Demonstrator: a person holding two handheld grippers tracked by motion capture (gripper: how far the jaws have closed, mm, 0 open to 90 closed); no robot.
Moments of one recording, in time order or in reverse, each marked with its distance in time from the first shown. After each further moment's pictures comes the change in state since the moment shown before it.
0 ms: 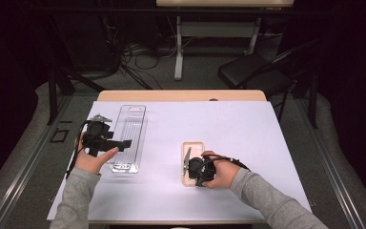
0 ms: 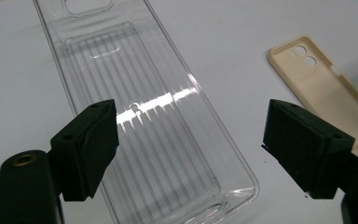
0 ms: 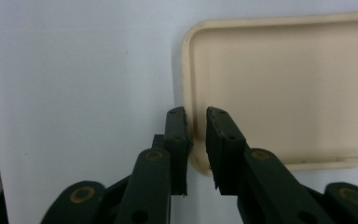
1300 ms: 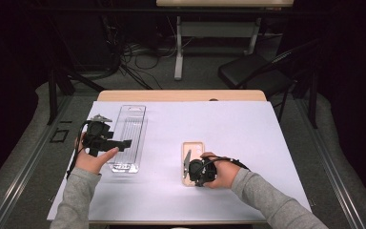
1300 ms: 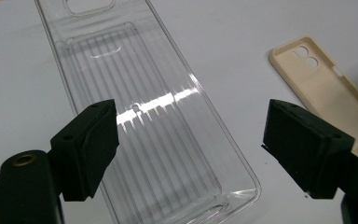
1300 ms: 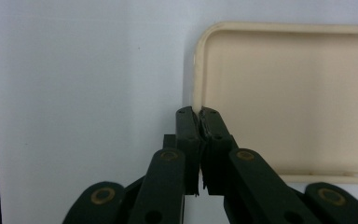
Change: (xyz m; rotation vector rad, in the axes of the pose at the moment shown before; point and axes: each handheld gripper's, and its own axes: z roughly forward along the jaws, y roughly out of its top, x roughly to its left) left arm 0.001 0.000 0.001 0.002 0.003 0.000; right arm 0.002 -0.002 0.003 -0.011 0.017 -0.066
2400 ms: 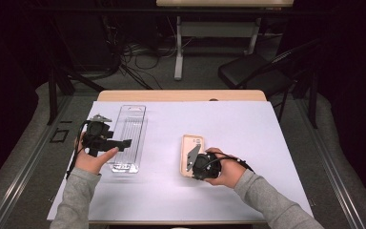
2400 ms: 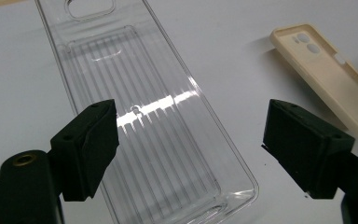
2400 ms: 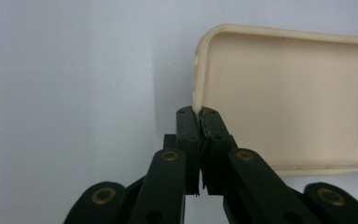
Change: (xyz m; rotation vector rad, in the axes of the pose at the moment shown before) left arm -0.002 0.000 -0.002 -0.015 0.004 -0.001; right arm 0.001 -0.007 -0.024 -0.184 -0.112 0.053
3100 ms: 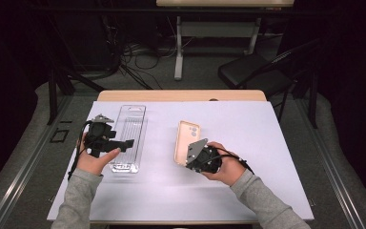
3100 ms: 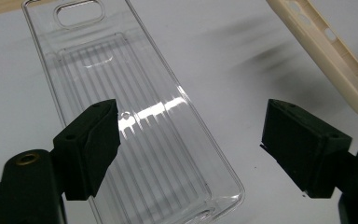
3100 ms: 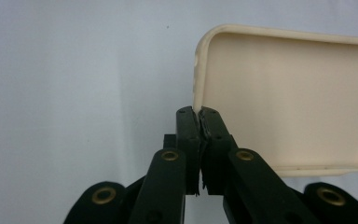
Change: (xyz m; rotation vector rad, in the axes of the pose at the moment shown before) left arm -0.007 0.001 -0.001 -0.016 -0.018 0.025; right arm -0.006 0.008 -0.016 -0.195 -0.123 0.016
